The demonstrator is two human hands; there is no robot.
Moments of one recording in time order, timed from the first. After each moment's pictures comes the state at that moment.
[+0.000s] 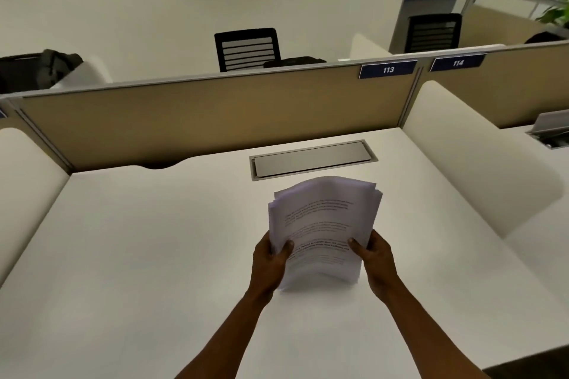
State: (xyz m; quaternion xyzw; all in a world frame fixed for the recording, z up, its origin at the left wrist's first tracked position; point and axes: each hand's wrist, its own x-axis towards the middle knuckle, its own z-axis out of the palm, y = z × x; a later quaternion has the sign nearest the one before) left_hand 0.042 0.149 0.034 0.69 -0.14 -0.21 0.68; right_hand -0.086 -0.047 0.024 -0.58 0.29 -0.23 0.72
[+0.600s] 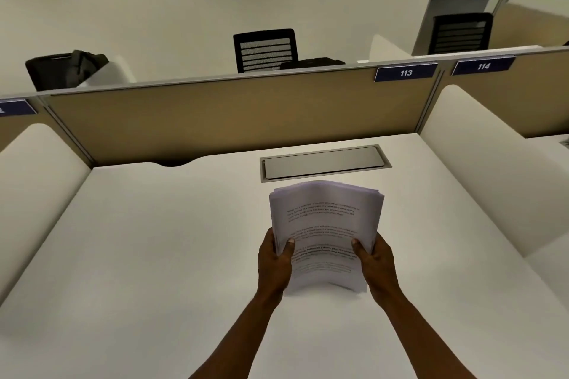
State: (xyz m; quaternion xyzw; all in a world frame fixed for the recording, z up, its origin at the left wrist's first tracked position) left_hand 0.033 0.126 0.037 0.69 -0.09 -0.15 0.71; right_hand -0.072 -0.057 0.017 -0.65 0.29 -0.24 0.66
